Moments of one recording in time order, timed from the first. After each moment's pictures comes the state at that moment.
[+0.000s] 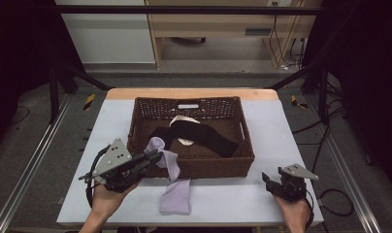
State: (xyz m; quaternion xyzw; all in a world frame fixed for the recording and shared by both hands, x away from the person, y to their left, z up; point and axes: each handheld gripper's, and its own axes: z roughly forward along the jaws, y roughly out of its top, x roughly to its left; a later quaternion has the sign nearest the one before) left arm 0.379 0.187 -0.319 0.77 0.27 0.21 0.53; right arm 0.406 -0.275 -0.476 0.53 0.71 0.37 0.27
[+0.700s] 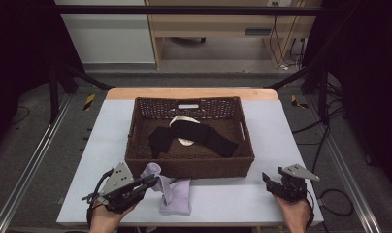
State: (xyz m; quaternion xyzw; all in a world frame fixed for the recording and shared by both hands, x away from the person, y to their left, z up) left arm 0.363 0.198 -0.382 0.80 0.31 0.17 0.48; right arm 0.405 -0.276 -0.475 0.53 0.71 0.38 0.27
